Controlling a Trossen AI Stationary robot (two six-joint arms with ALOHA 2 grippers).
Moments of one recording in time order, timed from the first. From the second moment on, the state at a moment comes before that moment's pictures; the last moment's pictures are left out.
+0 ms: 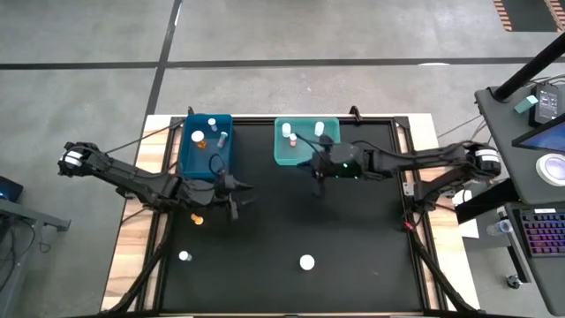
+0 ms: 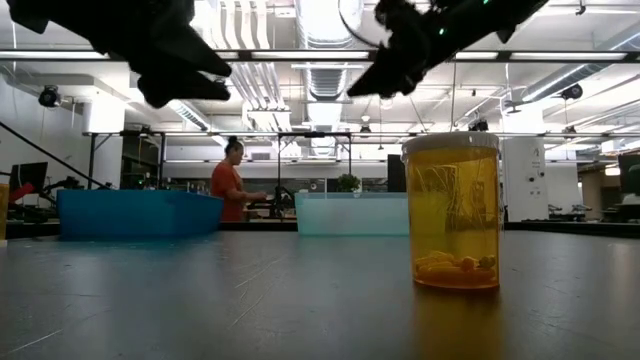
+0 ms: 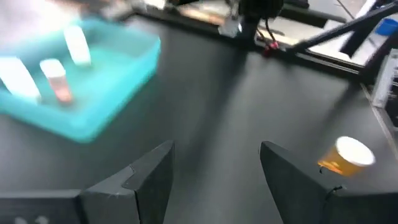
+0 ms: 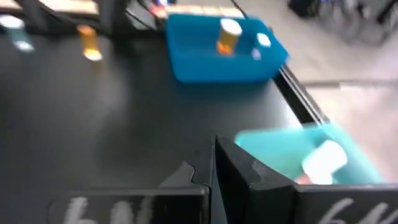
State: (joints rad) left arm -0.25 0.99 0.56 0.03 -0.42 -0.41; right arm -0.10 1.40 0.91 0.05 0.13 -0.11
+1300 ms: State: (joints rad) left arm -0.37 1.16 0.82 -1.28 0.02 -1.20; right arm -0.02 1.48 0.79 0.31 0.13 -0.10
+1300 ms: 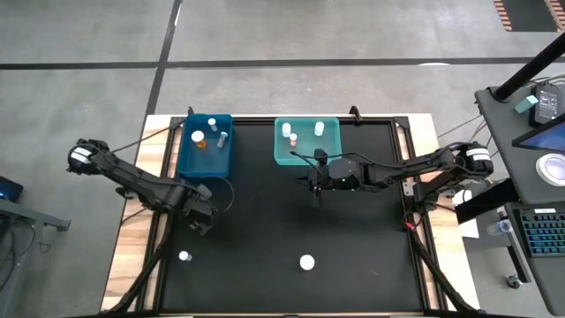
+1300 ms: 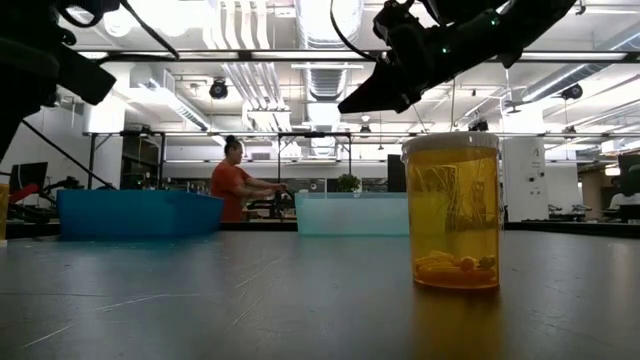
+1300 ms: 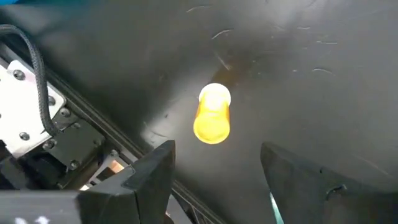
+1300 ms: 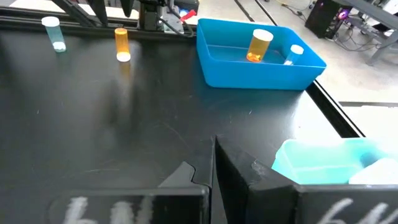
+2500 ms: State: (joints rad) left arm -0.37 1.16 0.71 -1.10 -0.04 -1.18; right arm -0.02 1.48 0.79 0.30 0.13 -0.10
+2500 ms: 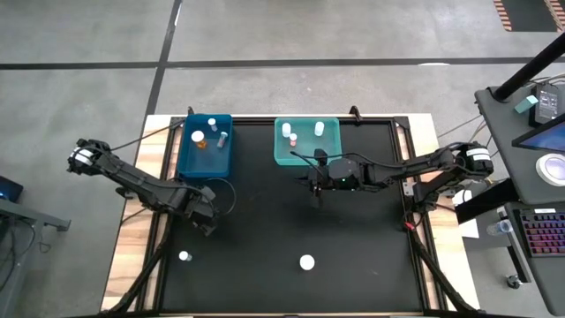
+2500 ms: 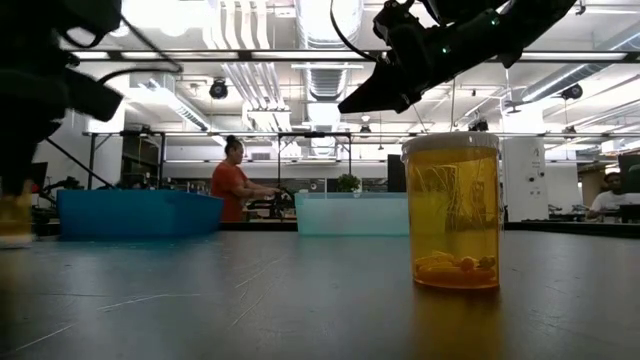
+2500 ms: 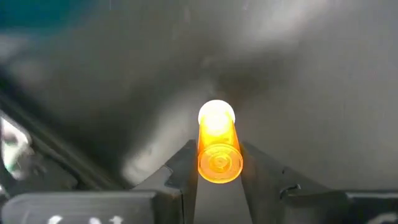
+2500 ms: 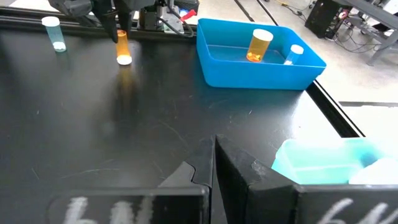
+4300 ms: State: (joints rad) left arm -0.16 1.51 0.78 0.96 0.08 0.14; right arm 0.26 1.19 0.35 0.87 0.13 -0.38
